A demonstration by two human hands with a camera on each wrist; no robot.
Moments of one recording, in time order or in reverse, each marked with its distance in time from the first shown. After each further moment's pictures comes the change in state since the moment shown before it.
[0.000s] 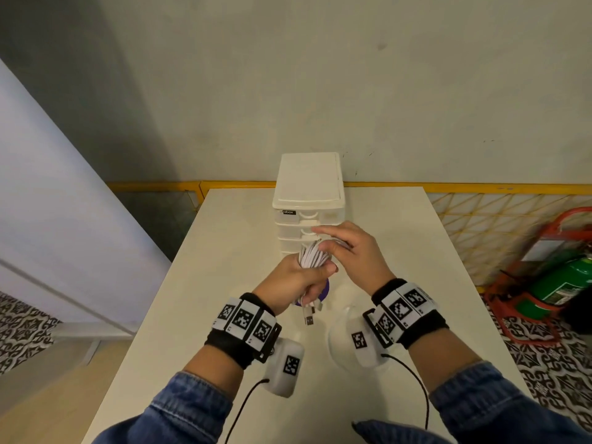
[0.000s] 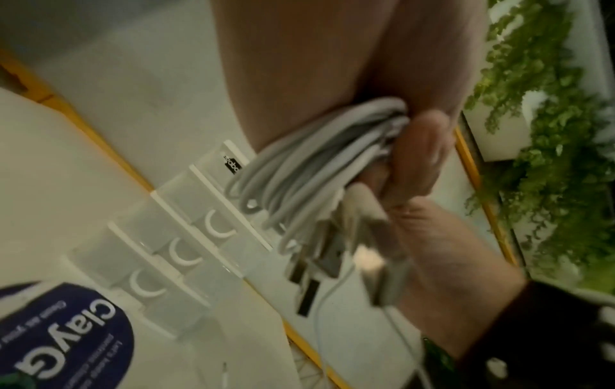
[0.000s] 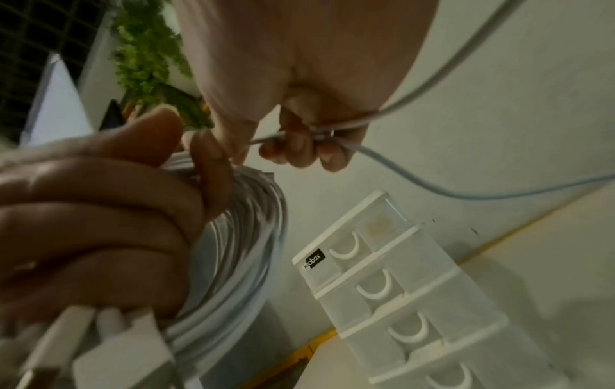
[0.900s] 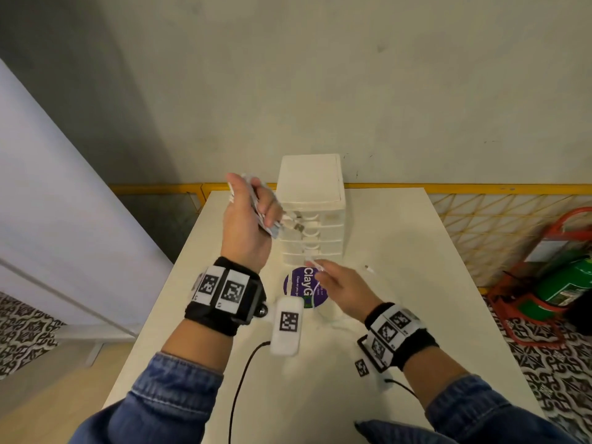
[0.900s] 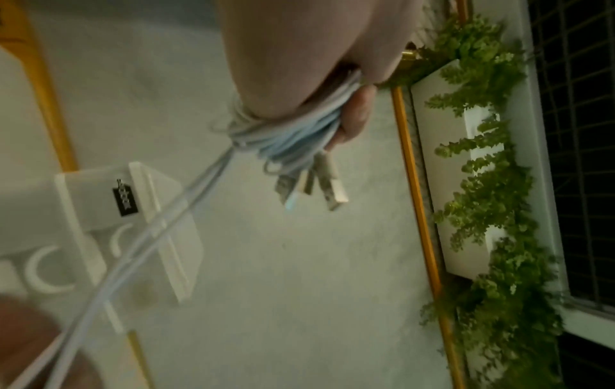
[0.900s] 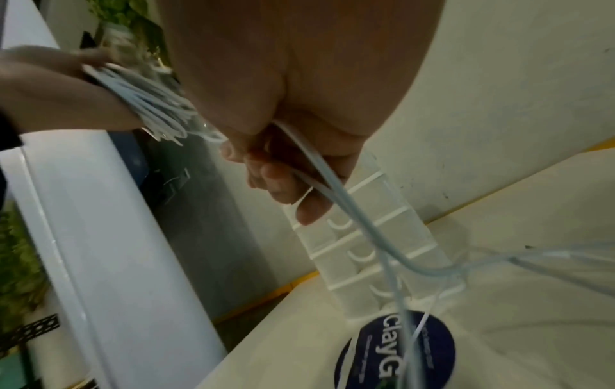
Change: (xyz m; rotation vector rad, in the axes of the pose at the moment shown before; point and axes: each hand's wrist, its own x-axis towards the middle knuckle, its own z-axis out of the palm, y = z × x) left_hand 0.010 0.075 -0.031 -0.687 0.307 0.498; right_hand -0.031 0.033 0.024 -0.152 -0.247 0.136
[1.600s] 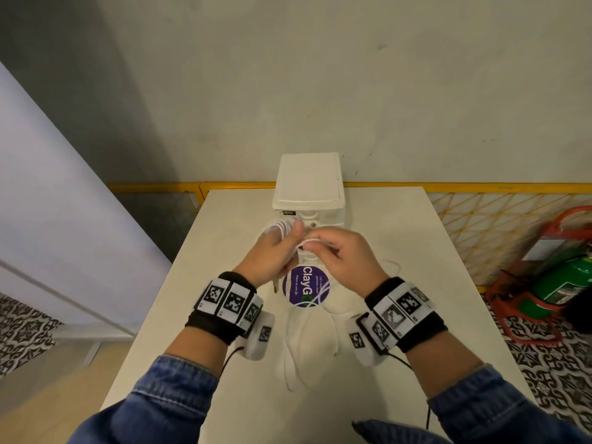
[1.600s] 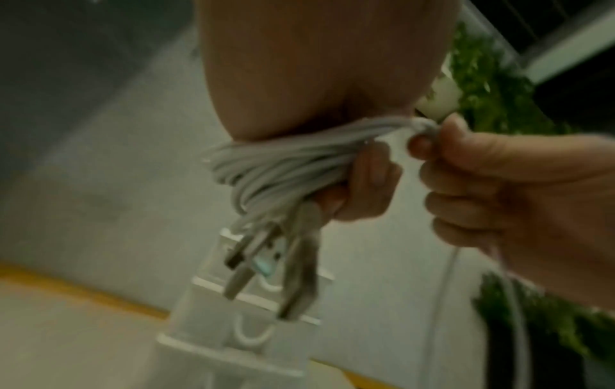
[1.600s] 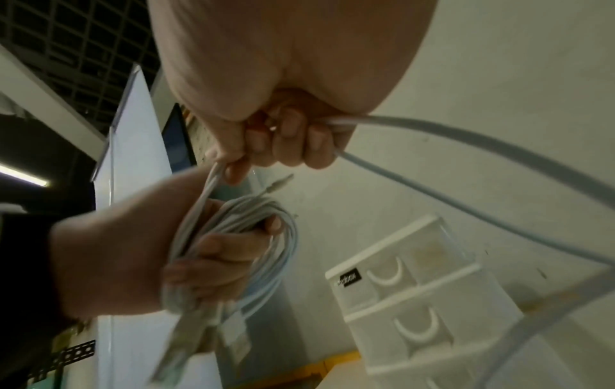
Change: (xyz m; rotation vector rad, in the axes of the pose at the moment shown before) left_hand -0.014 -0.029 -0.035 1.108 -0.293 -0.228; right_hand 0.017 -0.058 -0.030 -0.004 0.244 -0.322
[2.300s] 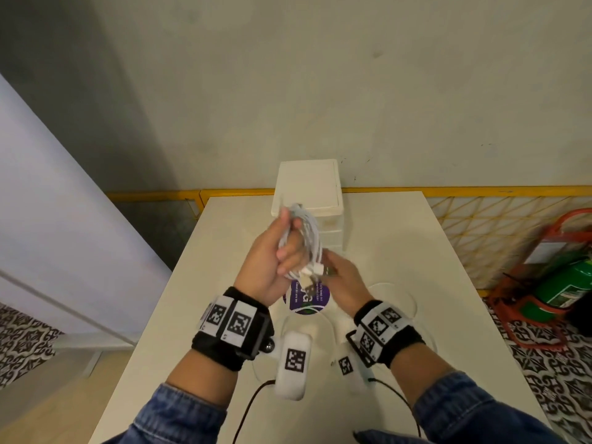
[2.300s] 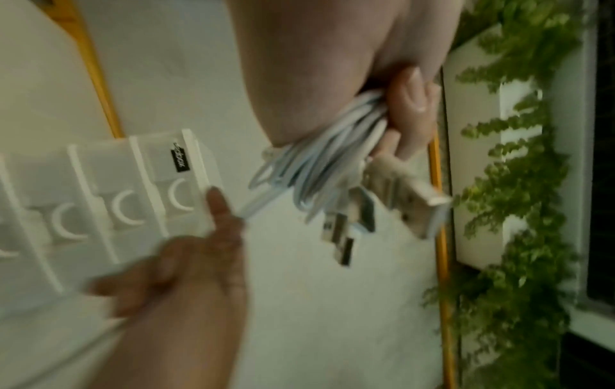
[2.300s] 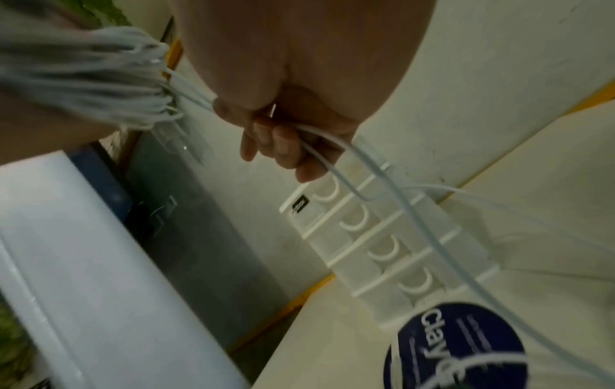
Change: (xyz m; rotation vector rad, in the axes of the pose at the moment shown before) left_hand -0.010 0.033 0.014 -1.166 -0.155 0.091; right_hand -0.020 0.046 0.034 0.272 0.035 0.402
